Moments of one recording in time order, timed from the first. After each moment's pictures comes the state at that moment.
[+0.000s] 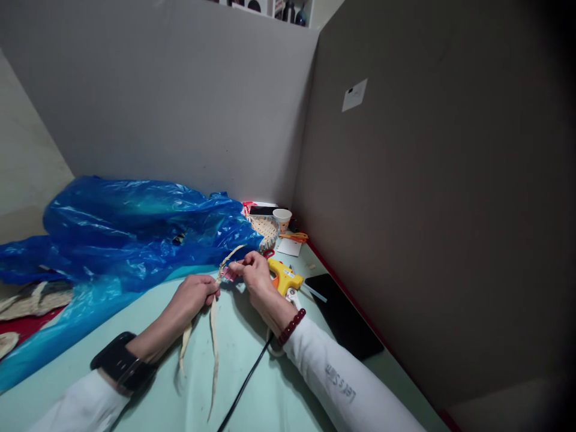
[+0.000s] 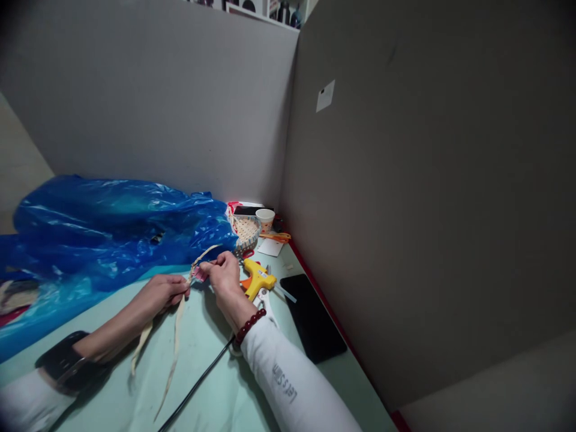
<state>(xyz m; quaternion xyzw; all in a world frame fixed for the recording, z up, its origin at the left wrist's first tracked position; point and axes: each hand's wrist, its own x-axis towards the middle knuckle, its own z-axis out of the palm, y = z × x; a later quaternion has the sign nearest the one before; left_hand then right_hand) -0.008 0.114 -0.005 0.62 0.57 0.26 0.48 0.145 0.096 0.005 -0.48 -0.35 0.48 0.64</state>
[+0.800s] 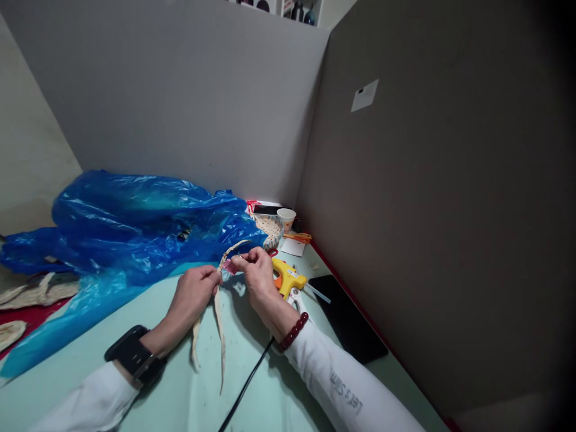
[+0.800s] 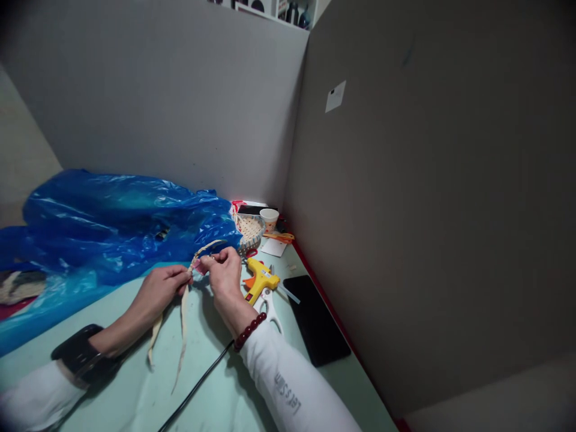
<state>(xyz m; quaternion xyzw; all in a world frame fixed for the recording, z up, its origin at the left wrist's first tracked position) -0.001 0.103 0.003 0.69 0.56 0.34 0.33 0.136 0.088 0.017 -0.47 -0.36 0.45 0.67</state>
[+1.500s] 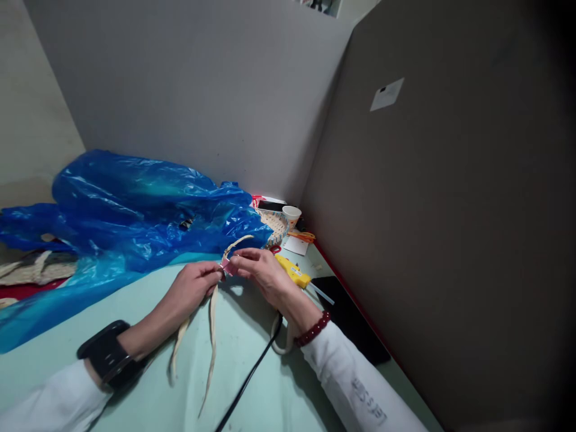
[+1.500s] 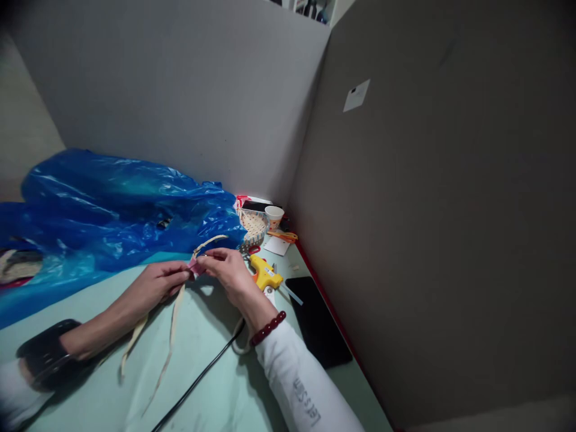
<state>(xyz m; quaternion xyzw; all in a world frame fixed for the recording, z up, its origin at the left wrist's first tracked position) -0.009 0.090 0.004 0.66 0.47 0.36 0.45 0.160 0.076 0.027 -0.41 -0.48 0.58 0.52</state>
